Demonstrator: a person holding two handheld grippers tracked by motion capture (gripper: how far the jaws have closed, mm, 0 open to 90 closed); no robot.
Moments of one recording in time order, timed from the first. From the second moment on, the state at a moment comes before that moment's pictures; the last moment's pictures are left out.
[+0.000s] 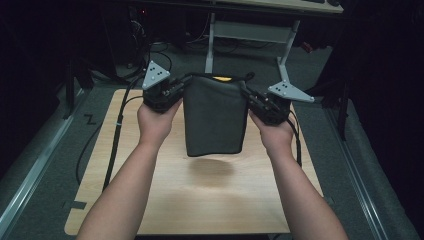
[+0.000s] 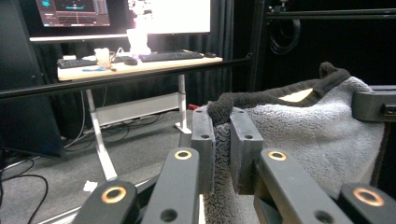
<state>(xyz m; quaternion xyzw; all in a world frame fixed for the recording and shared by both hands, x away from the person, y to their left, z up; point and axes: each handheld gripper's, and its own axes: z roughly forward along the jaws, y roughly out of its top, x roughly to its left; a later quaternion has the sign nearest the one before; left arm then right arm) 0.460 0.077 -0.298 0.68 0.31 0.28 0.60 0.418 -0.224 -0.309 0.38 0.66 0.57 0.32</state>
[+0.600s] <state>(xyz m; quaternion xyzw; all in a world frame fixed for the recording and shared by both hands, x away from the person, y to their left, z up) 0.527 0.067 -0.331 0.72 0.33 0.28 0.54 0.486 -0.236 -0.339 0.39 0.67 0.56 0.29</state>
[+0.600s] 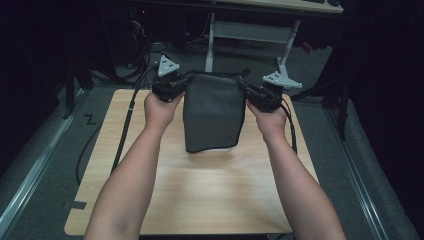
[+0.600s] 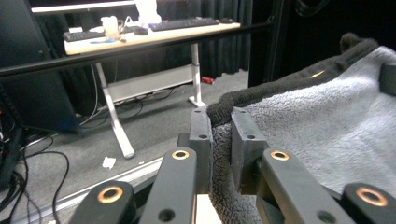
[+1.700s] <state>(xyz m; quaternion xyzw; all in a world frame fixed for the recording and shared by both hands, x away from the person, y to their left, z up) 0.535 0.075 -0.421 0.76 0.38 0.18 0.50 0.511 -0.241 -0.407 0.41 0.73 0.49 0.23</state>
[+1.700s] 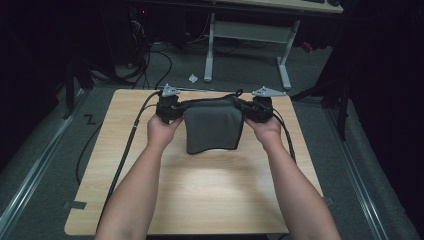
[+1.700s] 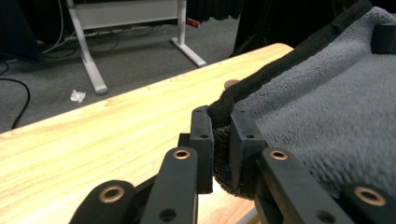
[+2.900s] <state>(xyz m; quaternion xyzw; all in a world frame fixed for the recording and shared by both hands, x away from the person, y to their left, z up) 0.527 0.078 -0.463 0.77 0.40 0.13 0.48 0.515 -0.246 -0.446 0.45 0.72 0.50 0.17</state>
